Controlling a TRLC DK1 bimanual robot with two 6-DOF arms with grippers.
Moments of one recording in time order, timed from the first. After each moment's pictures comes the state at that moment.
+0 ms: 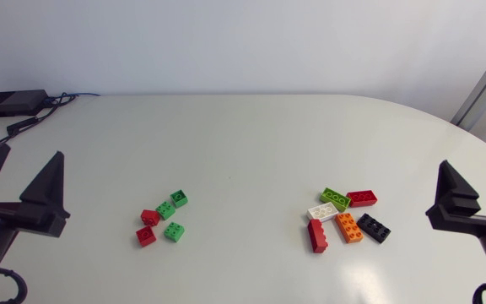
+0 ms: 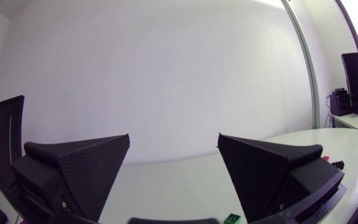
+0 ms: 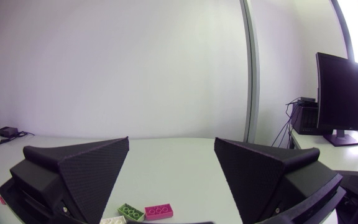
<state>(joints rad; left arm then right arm) -0.05 0.05 0.11 0.19 0.02 0.14 0.29 0.00 0.22 -0.08 0.47 -0.02</state>
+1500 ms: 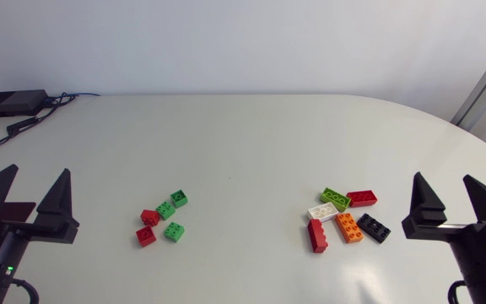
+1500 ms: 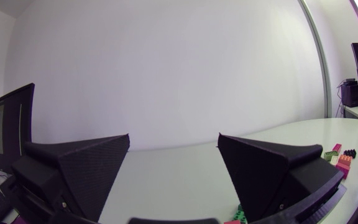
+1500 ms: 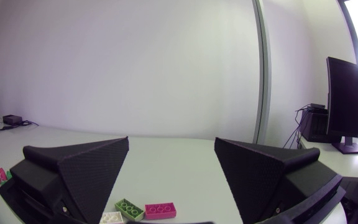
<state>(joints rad) -0.05 0.01 0.02 0.15 -0.07 0.16 0.13 0.00 0.04 0.12 0.24 -0.07</state>
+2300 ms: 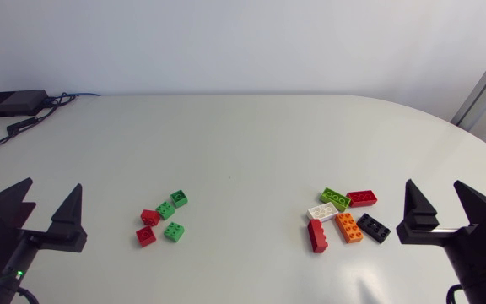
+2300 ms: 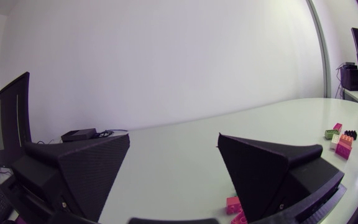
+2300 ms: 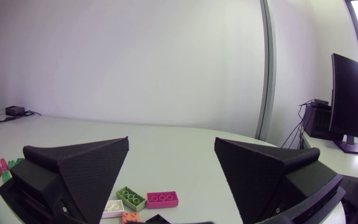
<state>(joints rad) -0.04 0.01 0.02 0.01 -0.07 0.19 0.13 0.00 0.04 0.05 0.21 -0.06</state>
